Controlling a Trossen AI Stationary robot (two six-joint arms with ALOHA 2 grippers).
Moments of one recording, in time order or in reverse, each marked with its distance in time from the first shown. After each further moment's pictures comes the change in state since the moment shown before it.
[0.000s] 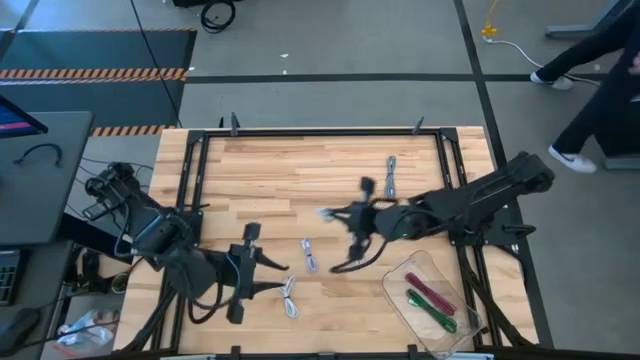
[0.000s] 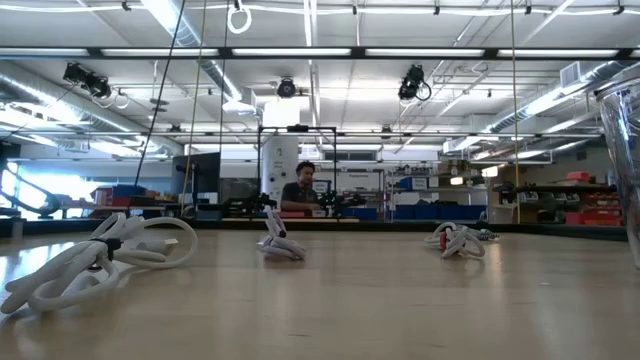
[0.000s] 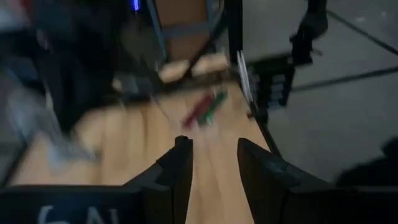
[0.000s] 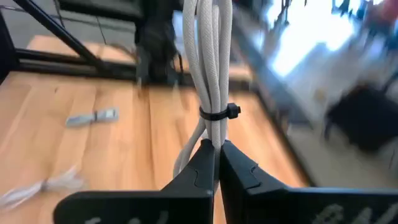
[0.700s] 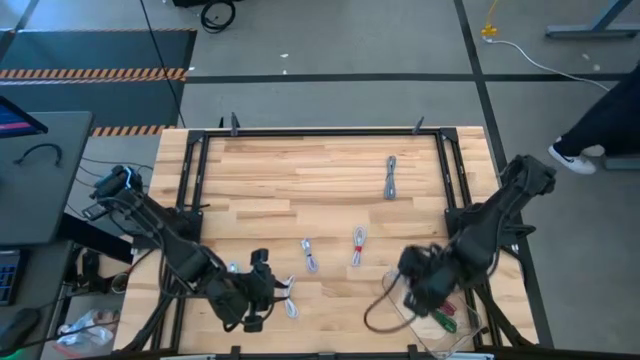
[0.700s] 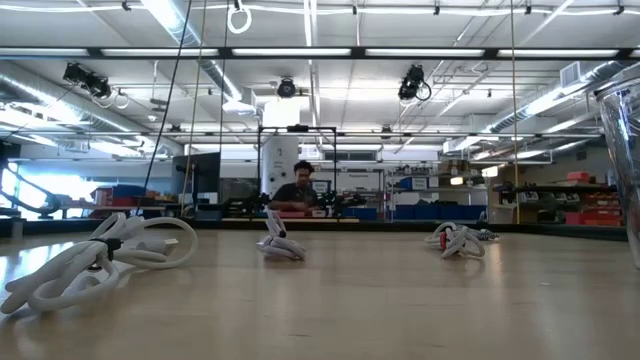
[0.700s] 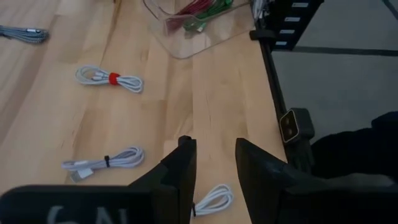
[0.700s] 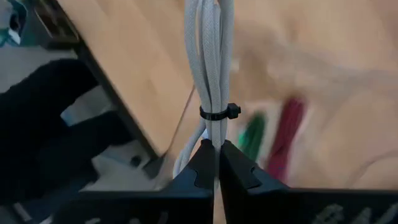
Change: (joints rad) left arm -0.010 0.050 -0.423 0.235 0.049 -0.341; right arm 0.401 0.044 0.000 -0.739 -0.600 1.371
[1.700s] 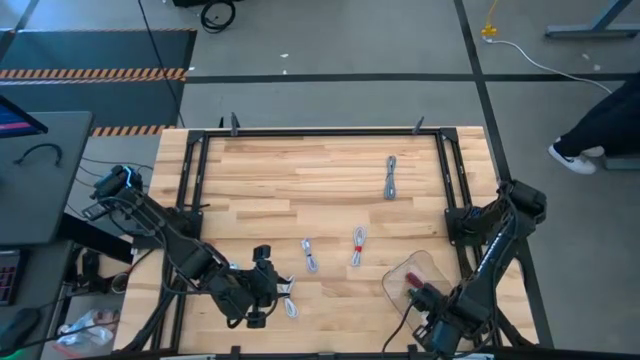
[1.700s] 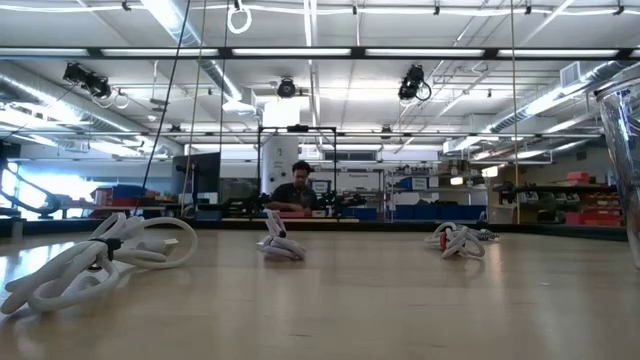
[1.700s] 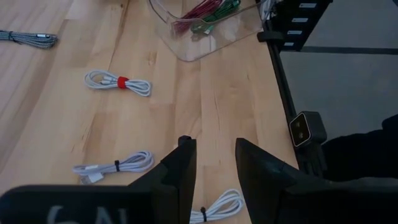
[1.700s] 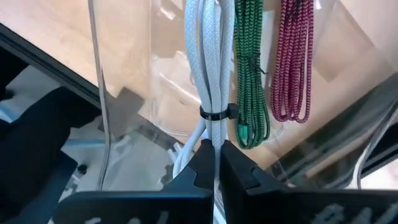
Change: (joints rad) left arm 0.025 -0.001 0.000 0.004 0.001 0.034; right arm 0.205 0.243 -0.001 0.035 -0.211 0.490
